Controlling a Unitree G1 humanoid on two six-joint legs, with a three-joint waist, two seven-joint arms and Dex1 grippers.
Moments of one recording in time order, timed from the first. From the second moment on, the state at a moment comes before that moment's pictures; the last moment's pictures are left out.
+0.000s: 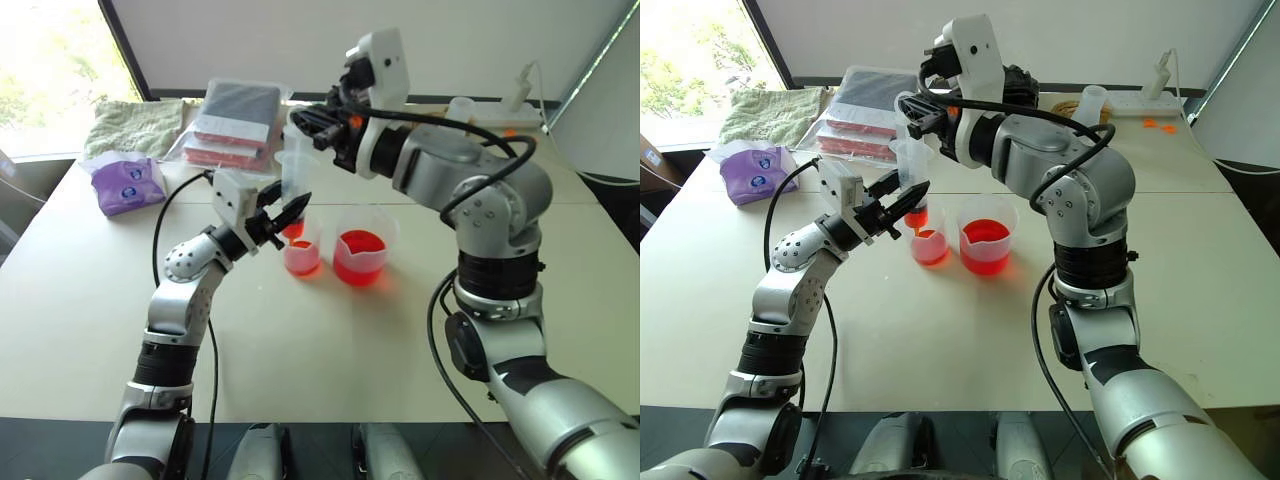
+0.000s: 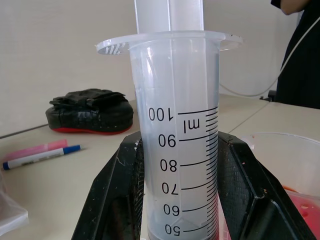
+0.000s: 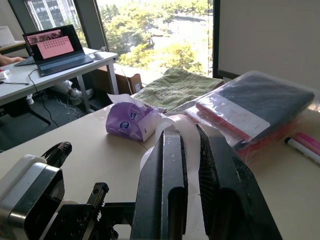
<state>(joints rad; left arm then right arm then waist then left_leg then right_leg) -0.50 0.28 0.02 -0.03 -0.35 0.16 -0.66 -1.09 -0.22 -0.01 -0.15 0.59 1.06 0.26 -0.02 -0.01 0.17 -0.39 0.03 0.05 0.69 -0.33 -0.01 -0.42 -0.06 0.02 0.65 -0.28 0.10</state>
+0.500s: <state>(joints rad) -0.51 0.27 0.01 -0.02 -0.34 0.16 -0.69 -1.09 -0.31 0.01 -0.20 0.59 1.11 0.37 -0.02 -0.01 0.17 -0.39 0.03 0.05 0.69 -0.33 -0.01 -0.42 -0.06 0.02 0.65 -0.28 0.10</state>
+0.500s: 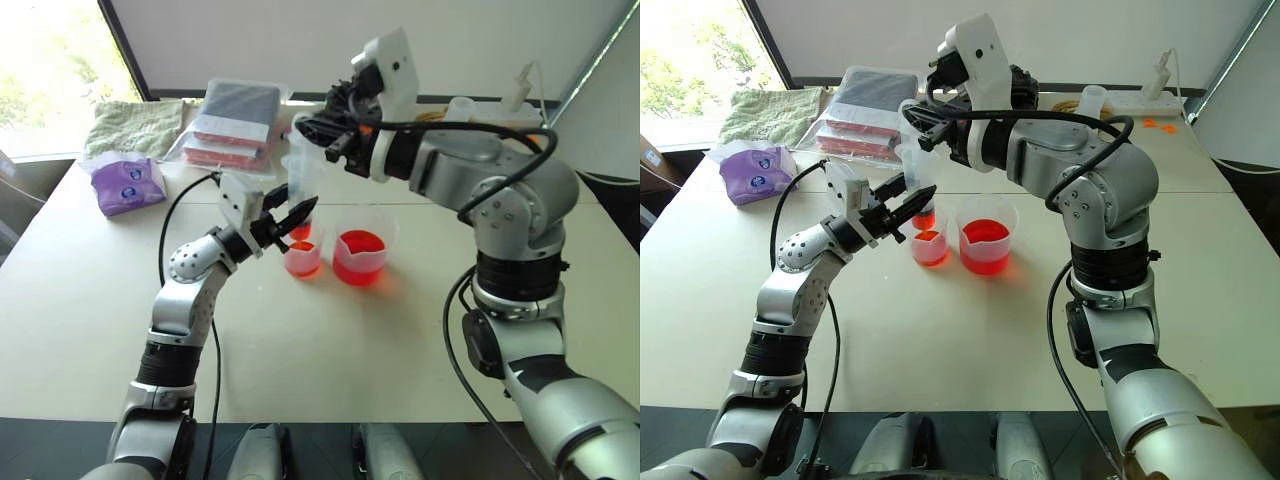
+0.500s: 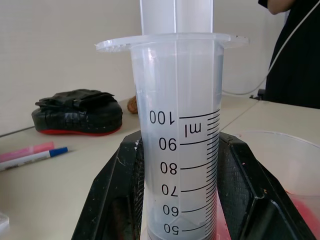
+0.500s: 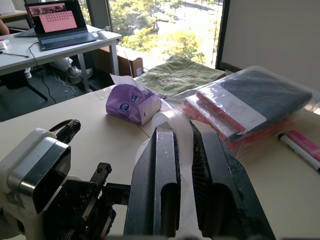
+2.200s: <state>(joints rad) -0.54 0.31 0.02 -0.10 -0.46 0.33 -0.70 -1.07 -0.33 0.01 -0.28 0.60 1.21 0.44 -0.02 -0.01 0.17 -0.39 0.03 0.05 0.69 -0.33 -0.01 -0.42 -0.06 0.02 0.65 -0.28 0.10</state>
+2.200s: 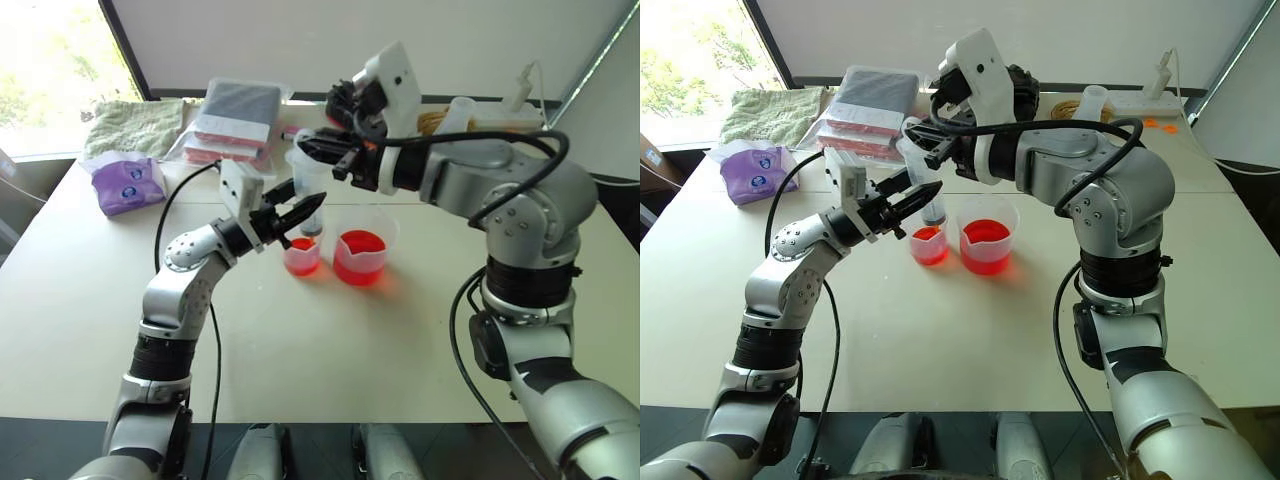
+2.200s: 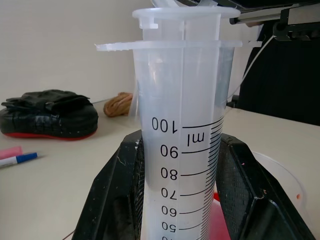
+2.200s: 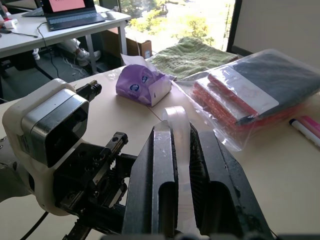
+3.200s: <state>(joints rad) -0.53 0.39 0.04 -0.15 -0.51 0.37 -0.69 -1.07 -0.31 0.05 -0.26 0.61 1.16 0.51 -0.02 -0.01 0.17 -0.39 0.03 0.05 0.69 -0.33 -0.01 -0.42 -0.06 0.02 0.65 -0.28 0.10</state>
